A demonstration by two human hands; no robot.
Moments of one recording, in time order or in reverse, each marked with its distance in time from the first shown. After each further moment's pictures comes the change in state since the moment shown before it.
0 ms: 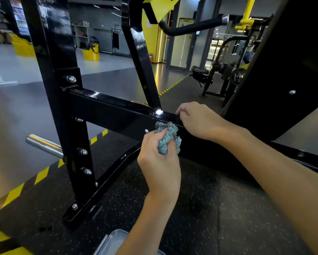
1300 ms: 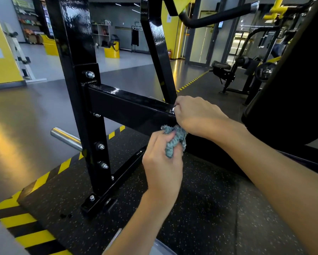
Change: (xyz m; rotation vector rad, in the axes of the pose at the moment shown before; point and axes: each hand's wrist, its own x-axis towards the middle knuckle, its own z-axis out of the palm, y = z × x) left_hand 0.018 -0.023 -0.020 0.173 -0.068 0.247; right_hand 0.016 -0.038 0.018 -0.100 0.043 -0.088
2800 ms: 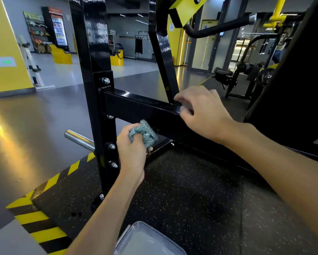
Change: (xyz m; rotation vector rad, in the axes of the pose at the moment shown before) left_hand 0.045 -0.027 -0.064 -0.315 -0.008 -0.726; right_hand -0.025 0.000 -0.008 0.052 0.269 -0.318
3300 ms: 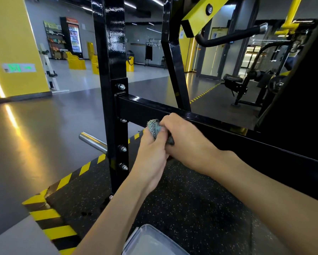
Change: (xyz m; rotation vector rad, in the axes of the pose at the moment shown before) left_hand -0.035 0.046 -0.003 -0.260 -0.381 -0.176; right_hand -0.023 -0.062 0.030 0.293 -0.111 -0.168
